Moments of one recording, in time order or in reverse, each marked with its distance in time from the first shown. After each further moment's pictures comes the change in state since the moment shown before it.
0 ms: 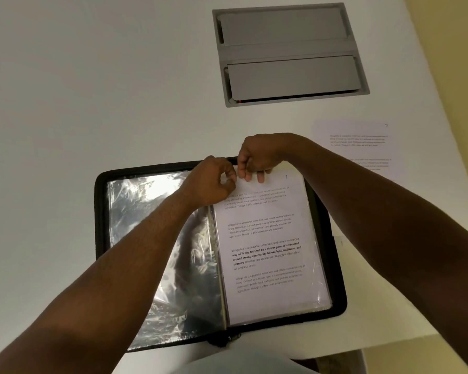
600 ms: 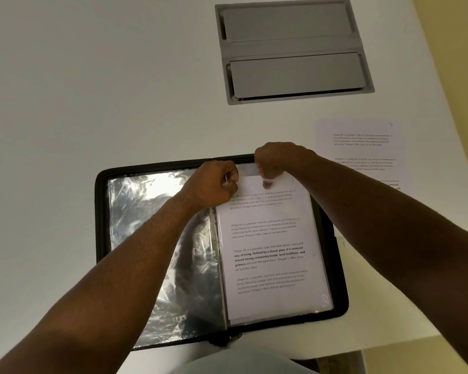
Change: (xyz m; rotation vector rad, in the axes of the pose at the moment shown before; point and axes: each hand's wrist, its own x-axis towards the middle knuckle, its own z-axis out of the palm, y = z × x) left_hand -0.004 -0.002 0.004 -0.046 -0.040 -0.003; right_hand 0.014 0.017 0.023 -0.450 0.087 0.243
